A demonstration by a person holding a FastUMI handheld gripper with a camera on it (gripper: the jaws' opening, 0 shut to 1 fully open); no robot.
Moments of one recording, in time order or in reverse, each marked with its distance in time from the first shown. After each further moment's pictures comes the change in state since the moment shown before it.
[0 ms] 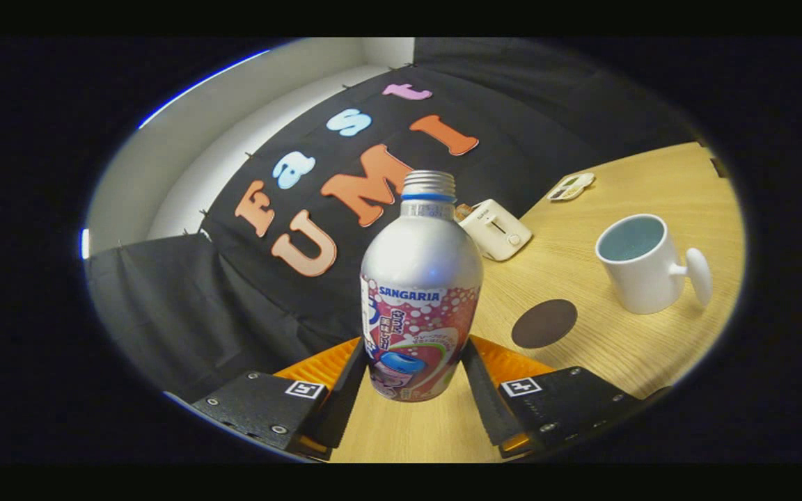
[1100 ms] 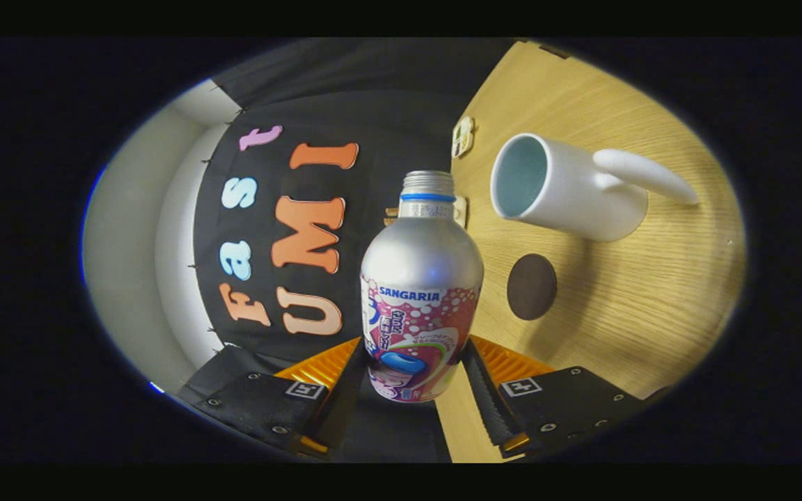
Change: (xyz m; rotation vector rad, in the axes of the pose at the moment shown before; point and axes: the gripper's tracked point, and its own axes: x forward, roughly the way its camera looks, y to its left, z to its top) arm 0.009 -0.036 0.019 0.656 0.024 -0.046
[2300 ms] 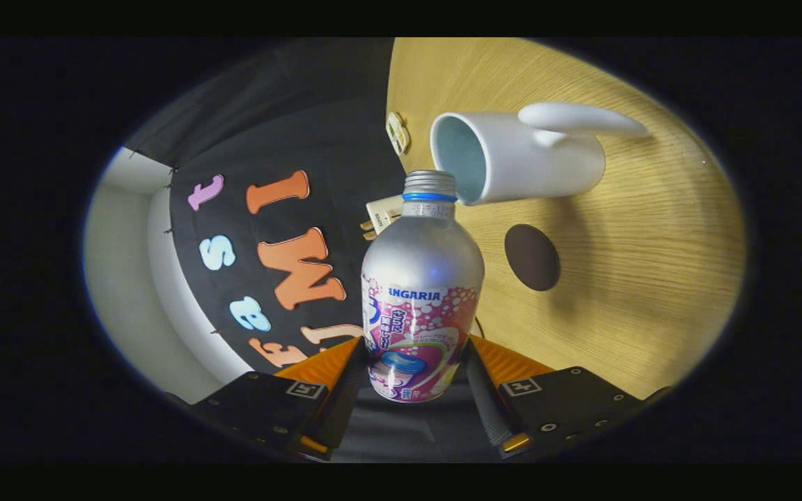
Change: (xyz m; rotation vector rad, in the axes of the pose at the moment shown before) arm 0.000 0.015 0.009 0.372 0.013 -0.010
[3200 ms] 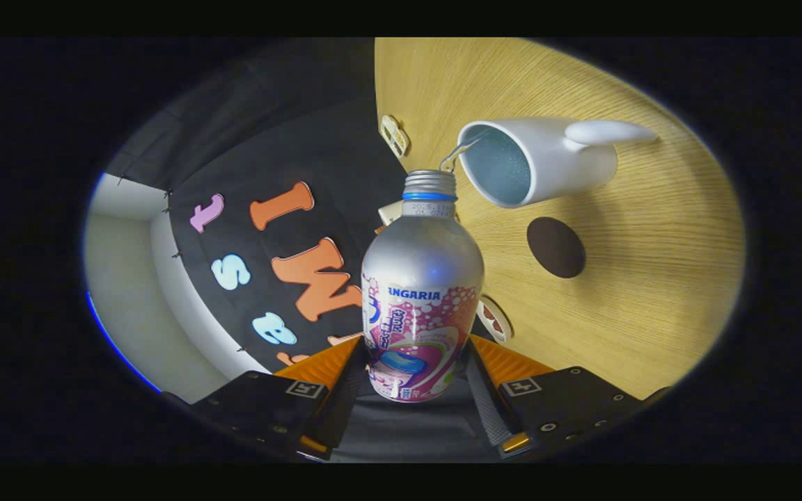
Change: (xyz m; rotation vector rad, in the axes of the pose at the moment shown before) arm -0.001 0.027 0.000 0.121 0.013 0.040
